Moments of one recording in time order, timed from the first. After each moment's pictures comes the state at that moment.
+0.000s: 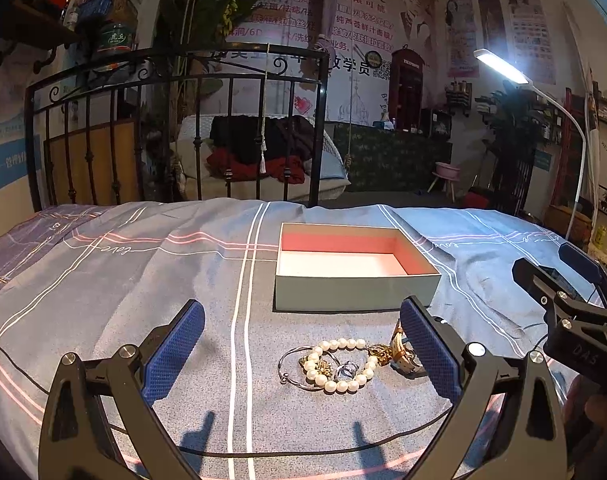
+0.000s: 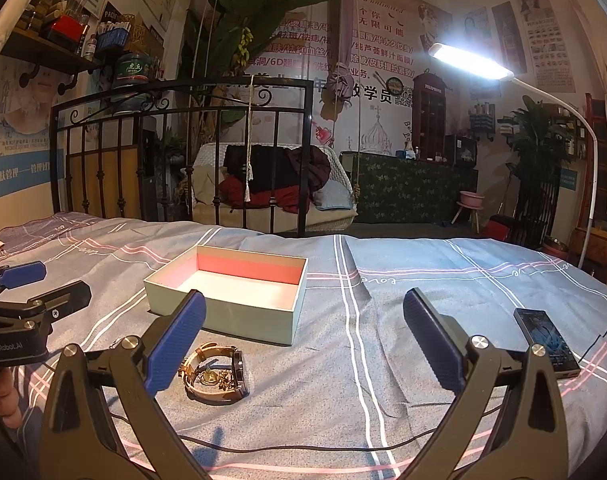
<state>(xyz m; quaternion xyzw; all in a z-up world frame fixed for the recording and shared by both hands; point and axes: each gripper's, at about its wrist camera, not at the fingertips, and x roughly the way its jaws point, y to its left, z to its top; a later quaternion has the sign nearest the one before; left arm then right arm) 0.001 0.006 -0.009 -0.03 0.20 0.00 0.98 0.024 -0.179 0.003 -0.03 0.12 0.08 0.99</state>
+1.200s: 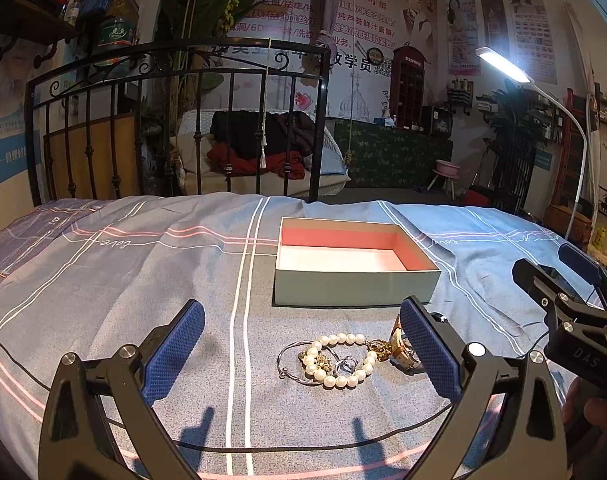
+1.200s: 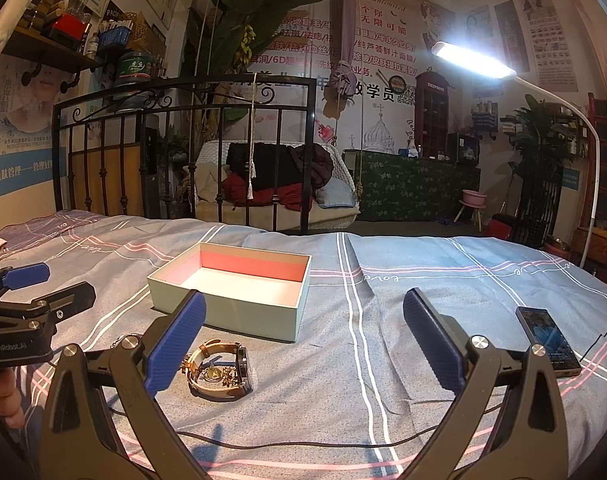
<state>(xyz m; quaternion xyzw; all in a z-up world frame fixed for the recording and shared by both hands) 0.001 0.006 -0.018 -0.03 0.21 0.00 0.98 0.019 -0.175 -0.001 -0.03 0.13 0.09 0.99</state>
